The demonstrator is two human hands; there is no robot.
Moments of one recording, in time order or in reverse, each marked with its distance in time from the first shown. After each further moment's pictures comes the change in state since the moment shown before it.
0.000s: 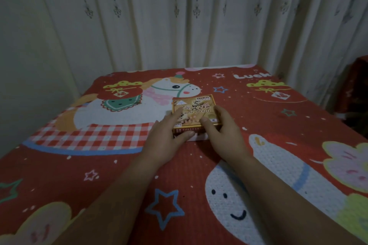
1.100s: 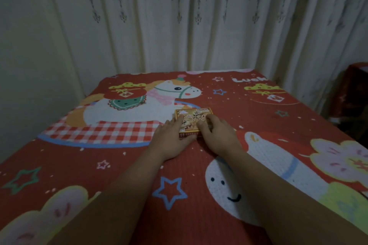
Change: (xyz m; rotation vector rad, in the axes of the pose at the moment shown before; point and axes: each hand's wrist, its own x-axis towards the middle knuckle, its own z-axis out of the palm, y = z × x) left_hand -0.004 0.003 0.003 0.348 -0.224 -0.125; right_hand 0.001 0.000 0.006 -0.501 -0.123 0.049
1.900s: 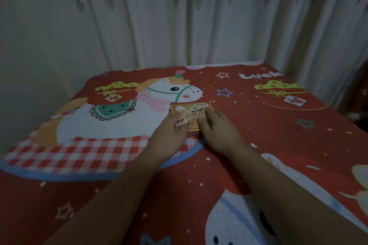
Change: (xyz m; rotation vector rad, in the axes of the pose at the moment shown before) left_hand 0.076 0.004 -0.001 -0.422 0.102 -0.134; right_hand 0.089 0.016 0.011 0.025 -0.066 -0.103
